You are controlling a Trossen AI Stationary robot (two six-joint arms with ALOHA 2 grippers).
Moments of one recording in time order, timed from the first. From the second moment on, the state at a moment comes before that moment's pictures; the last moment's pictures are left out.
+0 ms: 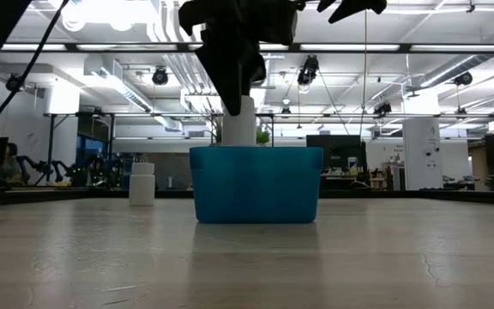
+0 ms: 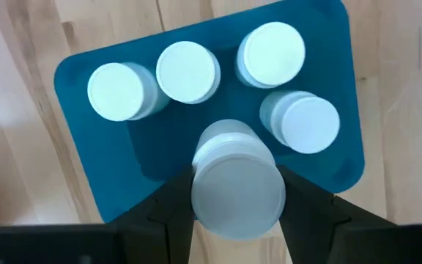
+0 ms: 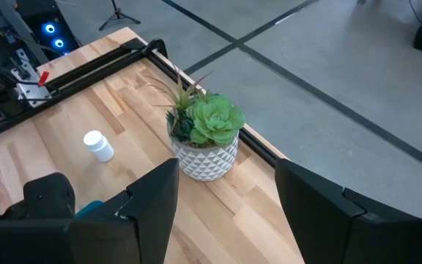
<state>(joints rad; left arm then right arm) -0.08 2.03 1.91 -1.22 -0.02 0.11 -0.28 1.28 1.60 -0.94 0.32 0.31</state>
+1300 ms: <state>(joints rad) -0.07 2.15 1.83 -1.15 -0.01 0.11 -0.28 1.28 1.60 -0.95 0.32 0.31</state>
